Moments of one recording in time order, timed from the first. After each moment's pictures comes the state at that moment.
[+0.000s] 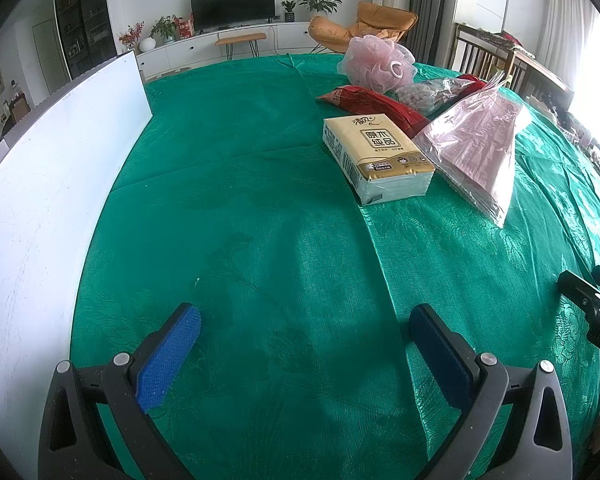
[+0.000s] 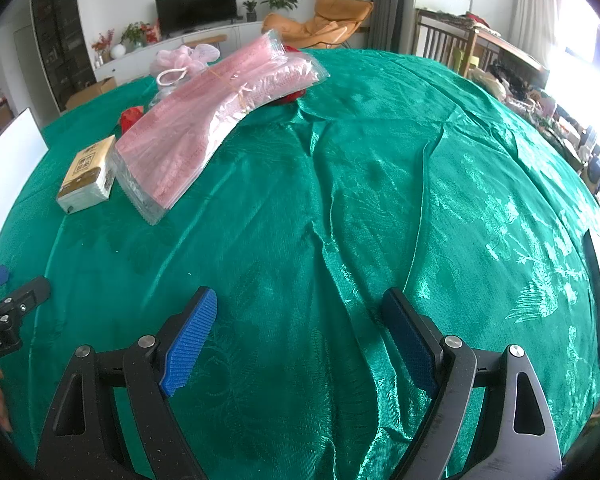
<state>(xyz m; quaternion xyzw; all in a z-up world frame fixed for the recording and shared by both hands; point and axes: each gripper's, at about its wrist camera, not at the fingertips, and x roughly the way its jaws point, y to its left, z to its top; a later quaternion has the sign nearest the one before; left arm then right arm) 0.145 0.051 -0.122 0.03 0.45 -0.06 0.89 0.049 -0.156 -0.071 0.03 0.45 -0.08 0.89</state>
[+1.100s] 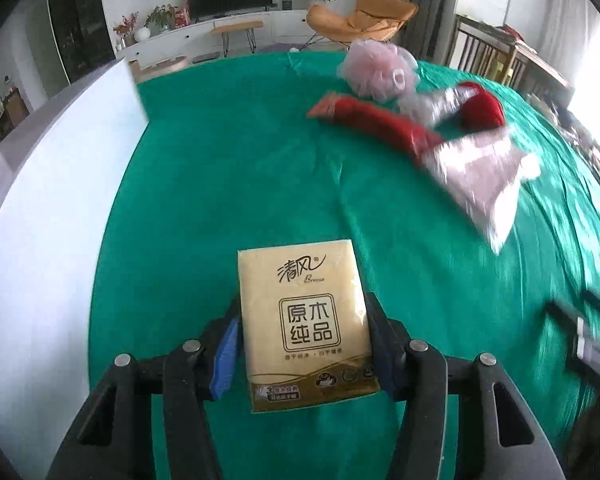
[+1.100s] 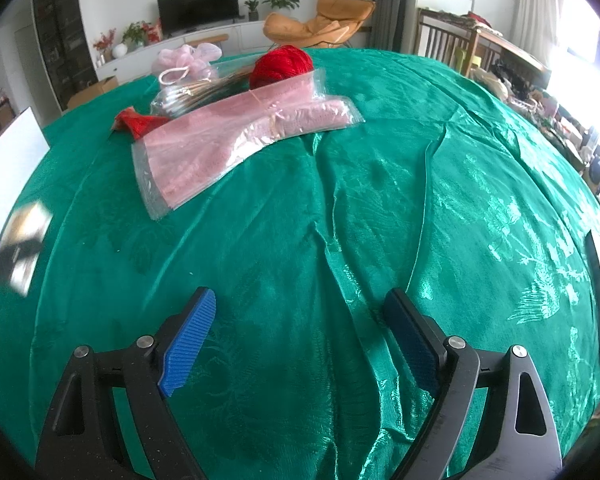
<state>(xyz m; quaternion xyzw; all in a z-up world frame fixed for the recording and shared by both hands) 0.151 0.054 -0.096 0.03 0.48 -0.07 0.88 0.049 -0.153 -0.071 0.03 0.45 -0.07 0.89</state>
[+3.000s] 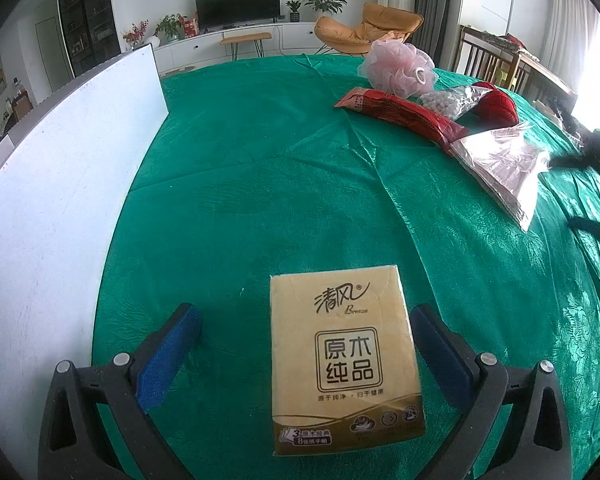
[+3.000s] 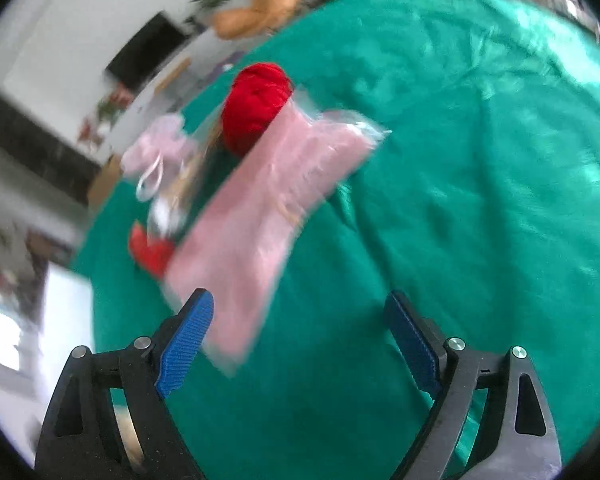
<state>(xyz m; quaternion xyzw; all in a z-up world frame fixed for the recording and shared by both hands) 0.150 0.076 -0.116 0.02 0.45 -0.06 0.89 0.144 -0.191 -0.063 0.32 0.46 -0.07 0.82</state>
